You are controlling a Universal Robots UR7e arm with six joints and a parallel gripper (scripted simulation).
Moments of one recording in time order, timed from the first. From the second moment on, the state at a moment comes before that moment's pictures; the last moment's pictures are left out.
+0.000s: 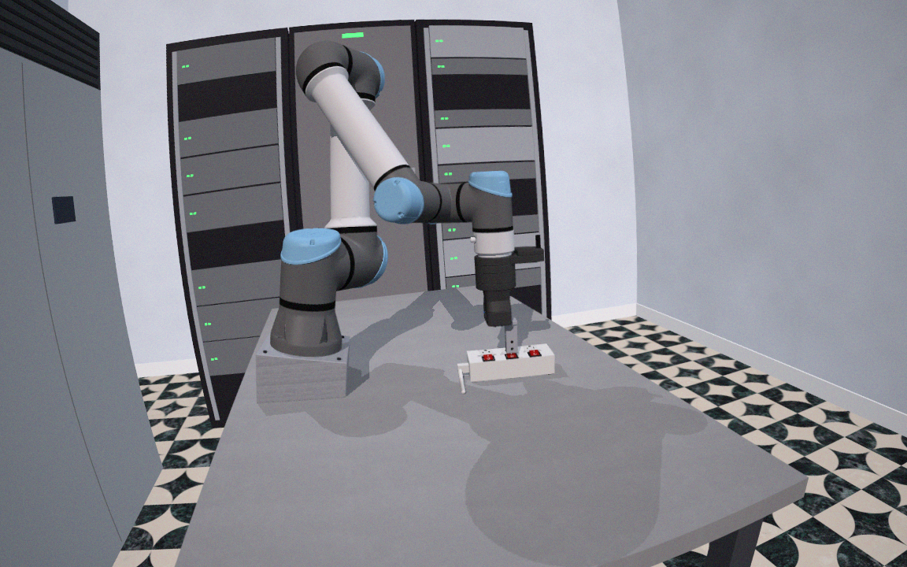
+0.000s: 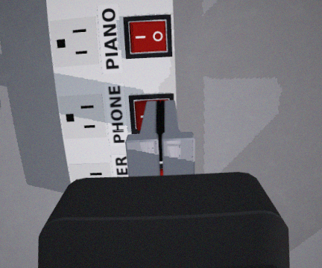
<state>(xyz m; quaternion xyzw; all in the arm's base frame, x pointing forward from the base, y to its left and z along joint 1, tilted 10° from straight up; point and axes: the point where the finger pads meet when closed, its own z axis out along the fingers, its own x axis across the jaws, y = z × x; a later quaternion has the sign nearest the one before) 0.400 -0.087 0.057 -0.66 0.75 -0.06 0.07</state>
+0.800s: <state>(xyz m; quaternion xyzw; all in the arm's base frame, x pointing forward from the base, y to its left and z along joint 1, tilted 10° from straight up) 0.394 -0.087 0.086 -0.66 0.75 -0.06 0.07</state>
